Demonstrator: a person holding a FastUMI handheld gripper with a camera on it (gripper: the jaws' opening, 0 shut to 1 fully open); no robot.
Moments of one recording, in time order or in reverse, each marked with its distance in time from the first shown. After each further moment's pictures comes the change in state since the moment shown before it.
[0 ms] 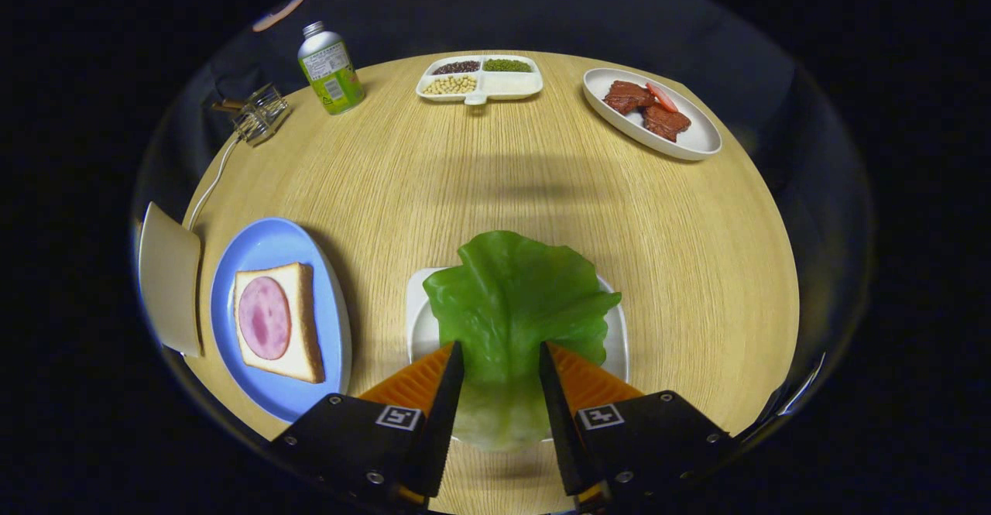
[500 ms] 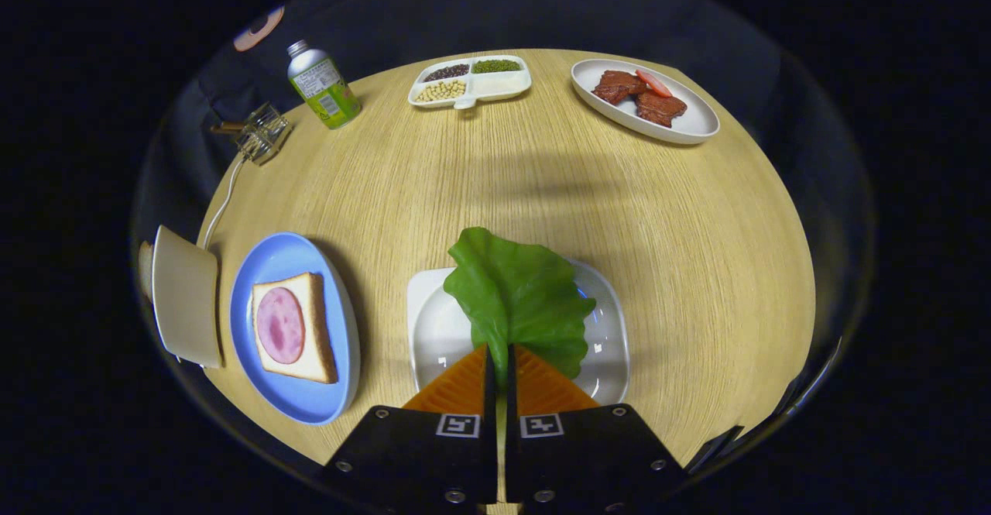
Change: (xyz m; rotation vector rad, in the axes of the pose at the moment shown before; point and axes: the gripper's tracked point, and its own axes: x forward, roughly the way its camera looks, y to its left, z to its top) arm -0.011 0.004 0.002 0.069 -0.003 0.097
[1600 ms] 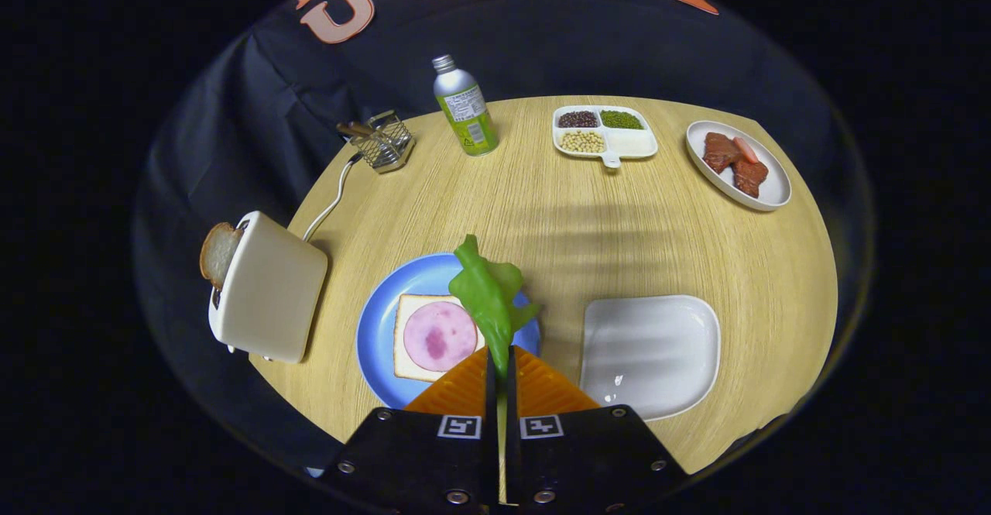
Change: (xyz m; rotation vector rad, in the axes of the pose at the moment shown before) arm -0.053 0.128 0.016 -0.131 -0.078 0.229
